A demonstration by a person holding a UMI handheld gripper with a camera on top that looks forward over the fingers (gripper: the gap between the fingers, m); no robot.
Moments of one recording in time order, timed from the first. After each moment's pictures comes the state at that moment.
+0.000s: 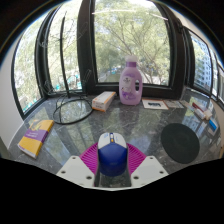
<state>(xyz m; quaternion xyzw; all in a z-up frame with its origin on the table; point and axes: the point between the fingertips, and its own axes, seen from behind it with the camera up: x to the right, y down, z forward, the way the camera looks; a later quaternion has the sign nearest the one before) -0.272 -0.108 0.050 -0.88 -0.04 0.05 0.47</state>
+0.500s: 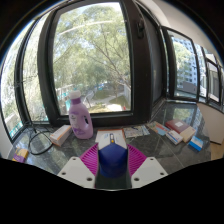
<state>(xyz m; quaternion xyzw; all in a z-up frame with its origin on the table) -0.028 -0.016 0.152 -0.83 0.03 0.02 0.55</state>
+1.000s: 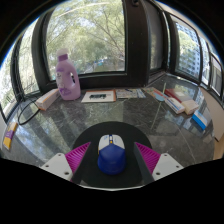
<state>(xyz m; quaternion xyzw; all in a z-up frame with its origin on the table) 0.013 -0.053 0.005 -0.91 0.01 0.01 0.42</state>
